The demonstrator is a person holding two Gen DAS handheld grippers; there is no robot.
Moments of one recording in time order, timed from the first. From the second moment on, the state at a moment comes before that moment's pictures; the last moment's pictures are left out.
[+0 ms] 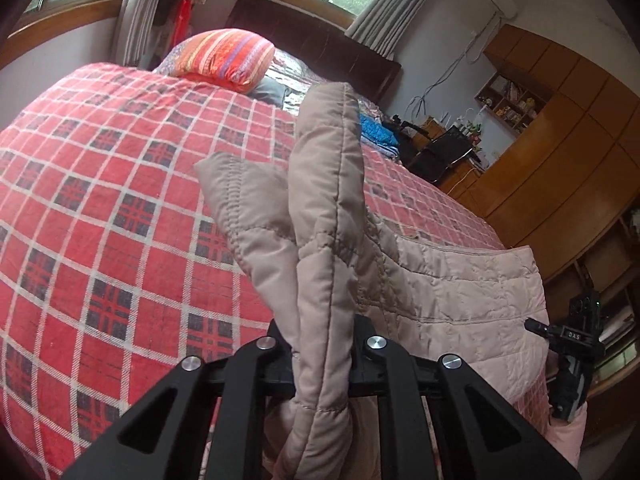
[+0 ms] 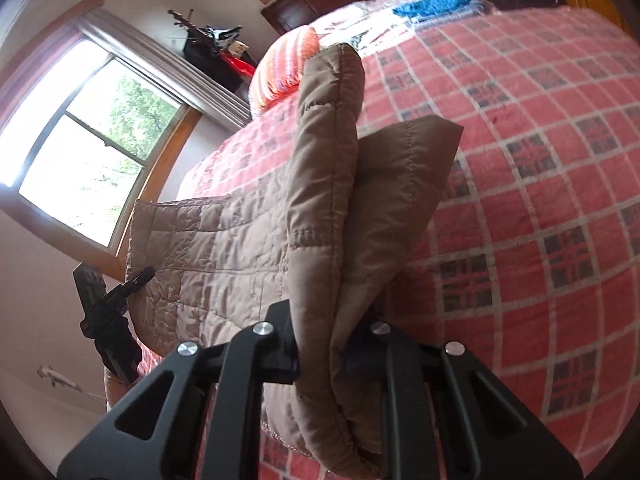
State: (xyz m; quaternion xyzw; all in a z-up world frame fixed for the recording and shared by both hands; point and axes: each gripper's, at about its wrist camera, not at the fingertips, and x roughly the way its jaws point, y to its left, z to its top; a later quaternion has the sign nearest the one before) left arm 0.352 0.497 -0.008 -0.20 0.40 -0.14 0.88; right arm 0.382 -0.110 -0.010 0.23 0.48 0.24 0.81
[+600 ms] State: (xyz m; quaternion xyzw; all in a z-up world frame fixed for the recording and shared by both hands) left arm 0.189 0.515 -0.008 -0.19 0.40 -0.17 0.88; right arm 0.226 -0.102 0.001 0.19 0.48 0.27 0.81
